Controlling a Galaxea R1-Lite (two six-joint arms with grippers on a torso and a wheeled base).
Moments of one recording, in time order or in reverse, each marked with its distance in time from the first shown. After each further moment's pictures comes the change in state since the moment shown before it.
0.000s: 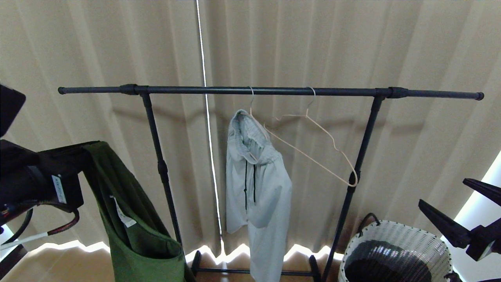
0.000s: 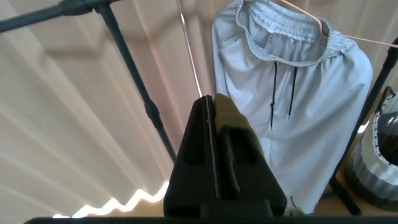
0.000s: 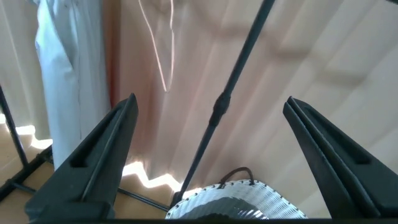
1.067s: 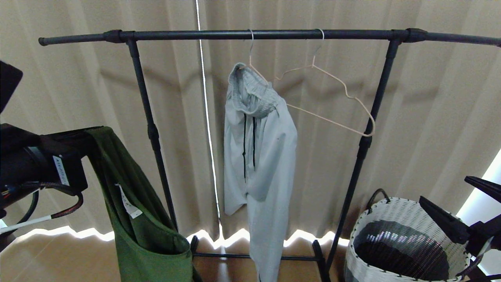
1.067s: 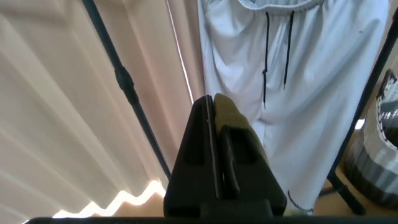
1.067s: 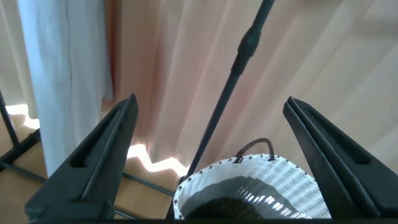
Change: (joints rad) left arm -0.027 0.026 -0.077 0.005 -0.001 -0.036; right arm -0.005 0.011 -0.012 -0.002 -0.028 -0.001
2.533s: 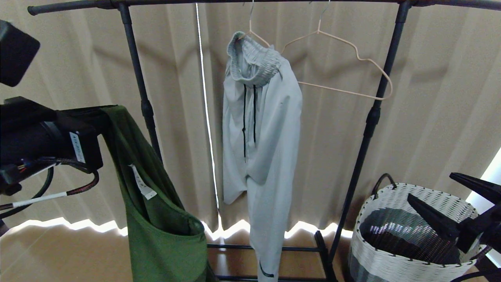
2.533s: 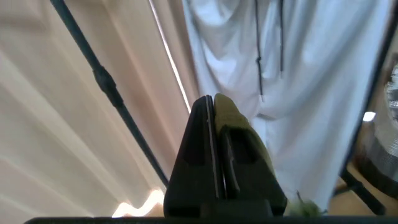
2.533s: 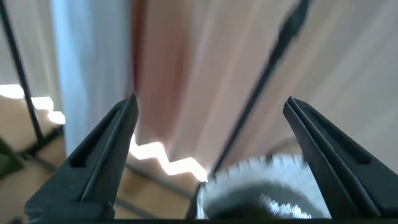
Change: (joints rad) left arm -0.047 0.065 -0.096 -0.013 0.005 0.063; right arm 0.061 0.037 -0.023 -0.009 0.001 0.025
